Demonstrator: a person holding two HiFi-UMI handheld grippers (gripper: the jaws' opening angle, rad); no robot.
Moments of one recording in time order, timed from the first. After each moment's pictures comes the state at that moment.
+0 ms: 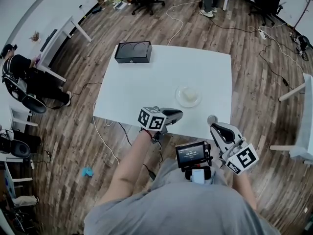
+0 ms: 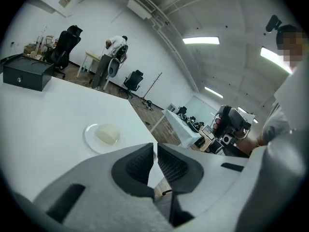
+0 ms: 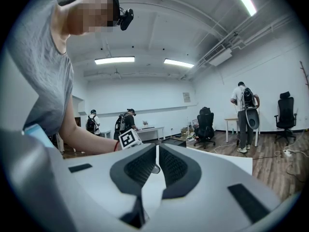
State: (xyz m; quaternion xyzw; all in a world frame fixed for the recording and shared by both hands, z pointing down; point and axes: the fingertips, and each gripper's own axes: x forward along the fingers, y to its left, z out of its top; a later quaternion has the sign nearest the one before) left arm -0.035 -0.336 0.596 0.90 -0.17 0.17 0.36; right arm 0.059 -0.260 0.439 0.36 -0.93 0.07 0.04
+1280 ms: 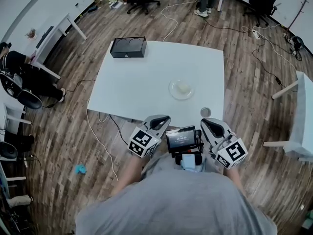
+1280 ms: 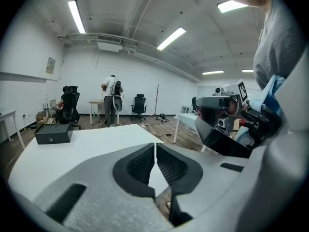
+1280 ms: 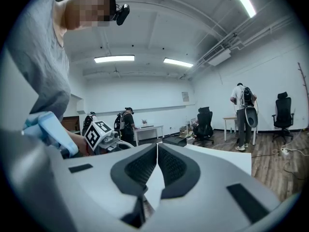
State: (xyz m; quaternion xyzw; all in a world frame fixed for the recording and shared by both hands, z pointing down) left arm -0.066 -0.260 0.547 0.93 -0.29 0.17 0.11; right arm 0.050 -0.232 0.456 0.37 -0.93 0.07 0.04
